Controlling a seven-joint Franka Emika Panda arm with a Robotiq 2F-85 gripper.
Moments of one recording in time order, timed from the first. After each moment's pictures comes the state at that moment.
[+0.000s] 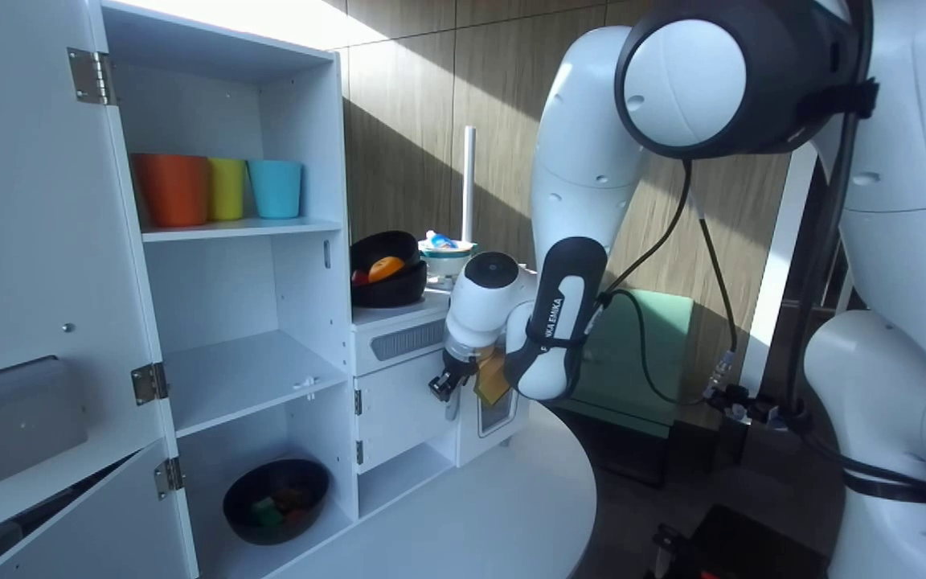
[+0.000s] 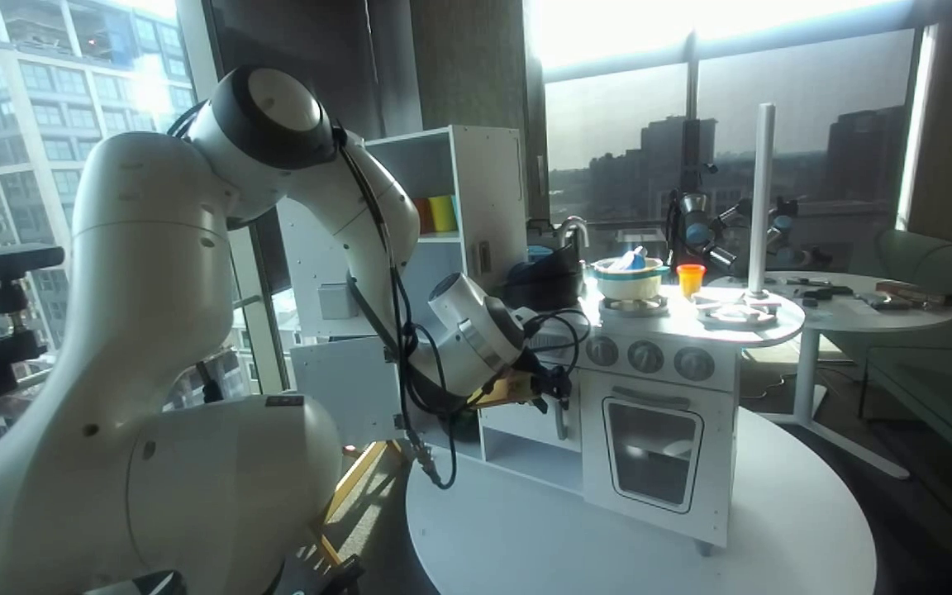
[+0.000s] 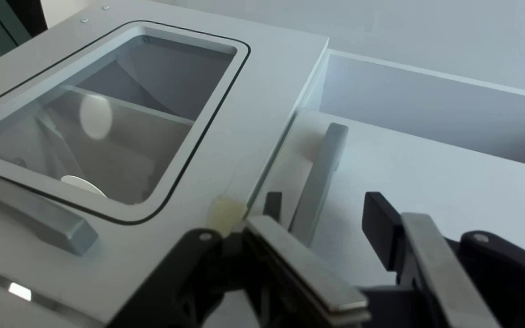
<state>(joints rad) 0.96 0.53 -0.99 -2.36 -0.67 3.26 0.65</state>
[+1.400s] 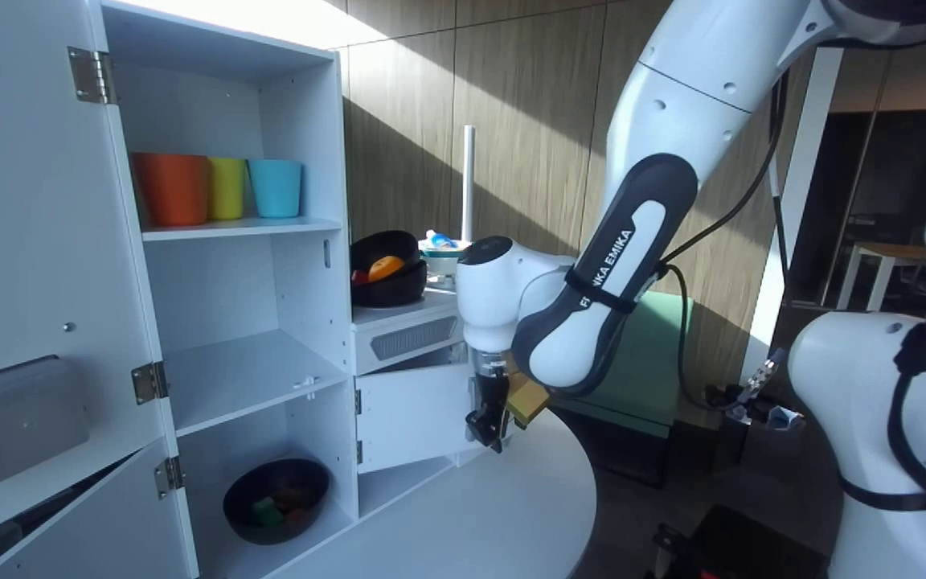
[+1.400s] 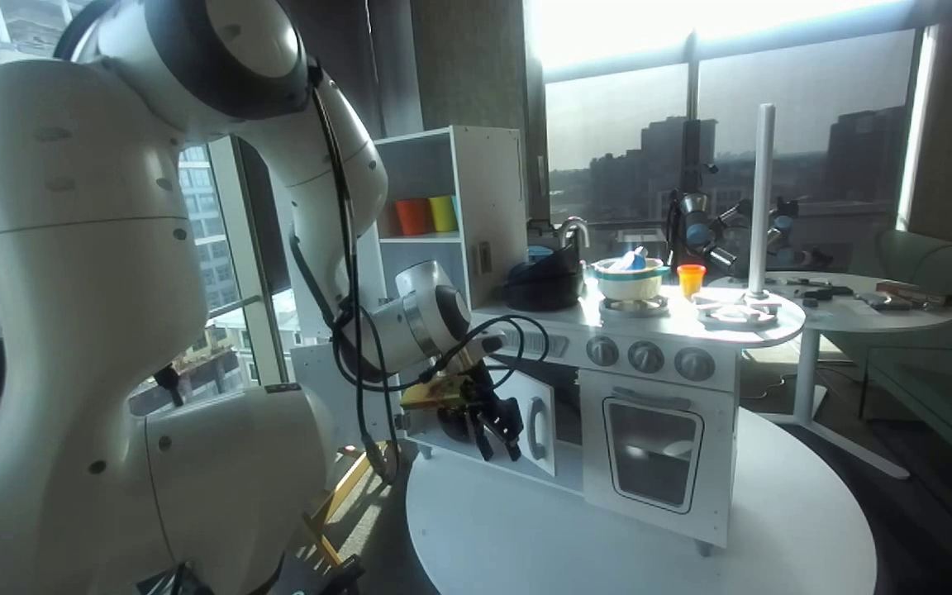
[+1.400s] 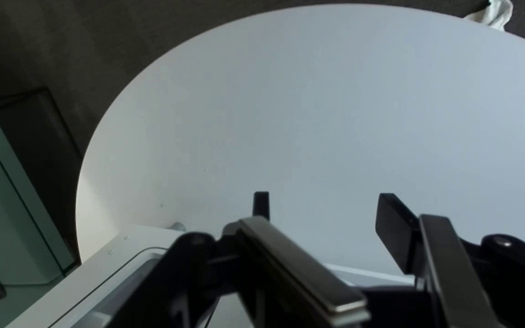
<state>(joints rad) 1.26 0.11 -1.12 -2.58 -0.57 2.63 0.61</state>
